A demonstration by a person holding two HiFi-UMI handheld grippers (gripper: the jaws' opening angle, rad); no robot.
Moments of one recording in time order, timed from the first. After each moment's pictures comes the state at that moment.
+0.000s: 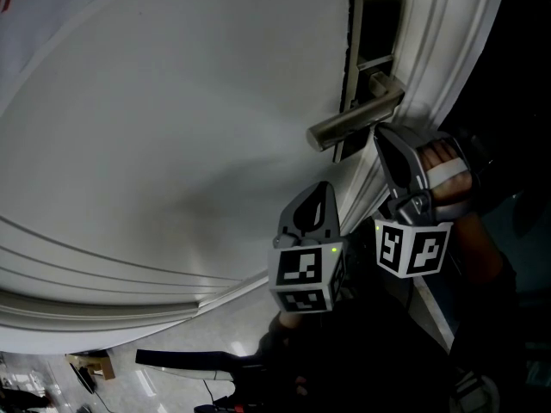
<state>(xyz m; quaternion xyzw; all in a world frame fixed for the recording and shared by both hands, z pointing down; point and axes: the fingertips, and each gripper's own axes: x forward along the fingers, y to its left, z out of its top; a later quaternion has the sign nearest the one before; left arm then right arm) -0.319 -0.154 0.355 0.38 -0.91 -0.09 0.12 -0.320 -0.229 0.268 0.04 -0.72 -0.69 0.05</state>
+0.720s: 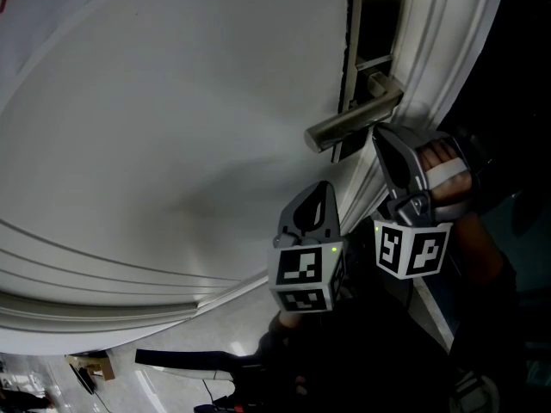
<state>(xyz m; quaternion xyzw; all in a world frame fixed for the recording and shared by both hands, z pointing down) -0.320 -0.158 0.355 0.39 -0.91 -0.09 0.12 -0.320 -0.229 0.268 0.04 -0.72 -0.70 0.05</state>
